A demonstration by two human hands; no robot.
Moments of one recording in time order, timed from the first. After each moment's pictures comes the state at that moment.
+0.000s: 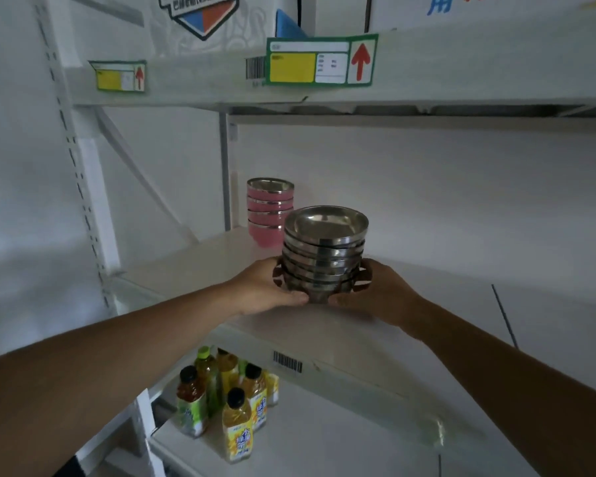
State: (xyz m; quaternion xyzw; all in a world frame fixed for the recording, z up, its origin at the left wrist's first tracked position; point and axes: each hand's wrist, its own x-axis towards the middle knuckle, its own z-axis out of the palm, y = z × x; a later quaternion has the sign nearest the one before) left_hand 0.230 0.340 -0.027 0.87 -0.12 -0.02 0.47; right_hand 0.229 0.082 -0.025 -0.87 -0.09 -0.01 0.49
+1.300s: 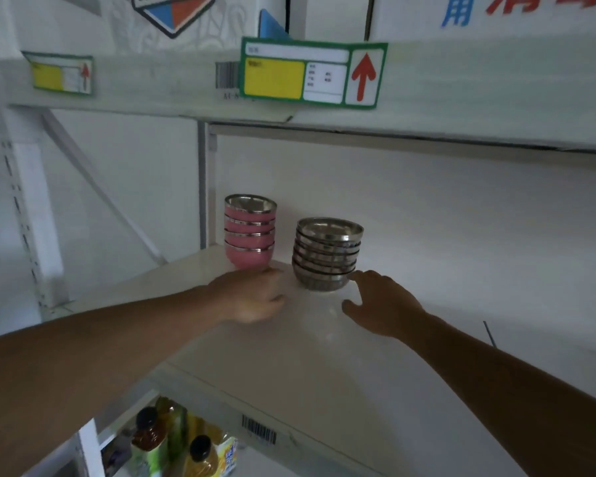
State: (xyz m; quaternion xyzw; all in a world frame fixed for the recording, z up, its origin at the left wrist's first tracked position) left_hand 0.320 0.332 -0.014 0.96 -0.24 0.07 0.11; right_hand 0.315 0.050 -0.017 -0.99 -0.09 -0.11 0.07
